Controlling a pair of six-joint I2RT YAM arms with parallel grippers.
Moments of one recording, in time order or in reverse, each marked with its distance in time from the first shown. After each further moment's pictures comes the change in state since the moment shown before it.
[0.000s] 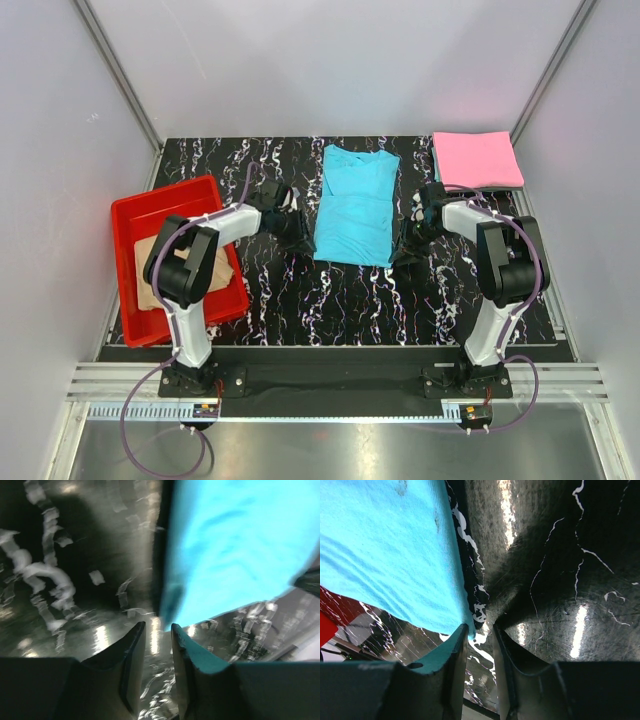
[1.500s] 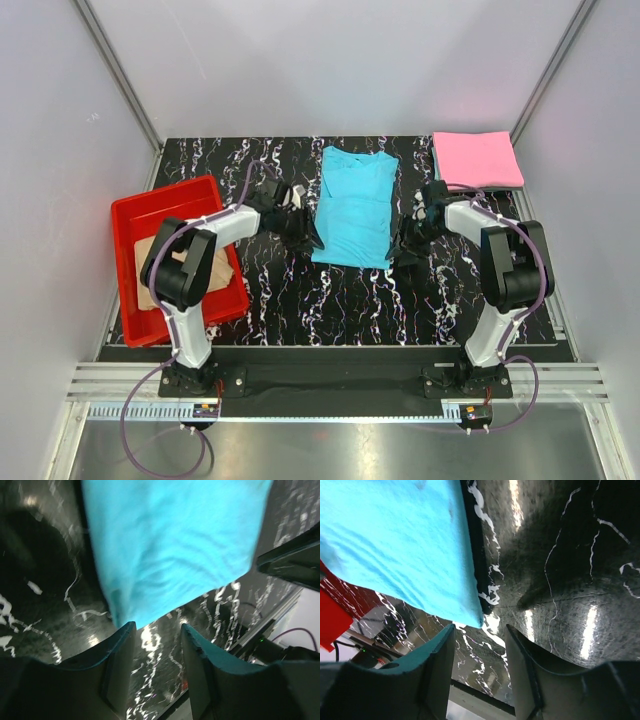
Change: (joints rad) left arm -0.002 -0.027 -0.008 0.079 0.142 0.027; right arm 0.000 -0.048 0.002 -0.036 -0.030 0.029
